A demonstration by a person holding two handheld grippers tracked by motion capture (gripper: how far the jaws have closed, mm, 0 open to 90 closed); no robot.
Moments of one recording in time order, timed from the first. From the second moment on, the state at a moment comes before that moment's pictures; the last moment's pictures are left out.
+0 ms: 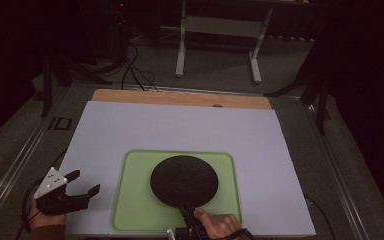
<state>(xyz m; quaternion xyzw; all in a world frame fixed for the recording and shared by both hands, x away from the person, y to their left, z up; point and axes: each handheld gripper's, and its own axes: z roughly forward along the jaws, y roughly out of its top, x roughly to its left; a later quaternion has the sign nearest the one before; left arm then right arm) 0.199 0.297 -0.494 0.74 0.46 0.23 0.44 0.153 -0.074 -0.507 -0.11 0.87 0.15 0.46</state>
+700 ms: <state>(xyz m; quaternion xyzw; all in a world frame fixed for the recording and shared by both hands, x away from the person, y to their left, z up) 0.199 0.297 -0.494 0.74 0.46 0.23 0.44 0.149 -0.068 -0.532 -0.12 0.90 0.14 0.39</state>
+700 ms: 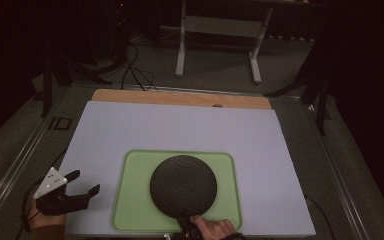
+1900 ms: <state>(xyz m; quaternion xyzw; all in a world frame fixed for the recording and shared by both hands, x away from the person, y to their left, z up) 0.200 0.297 -0.495 0.74 0.46 0.23 0.44 0.185 -0.089 -0.493 0.07 0.92 0.32 0.23</state>
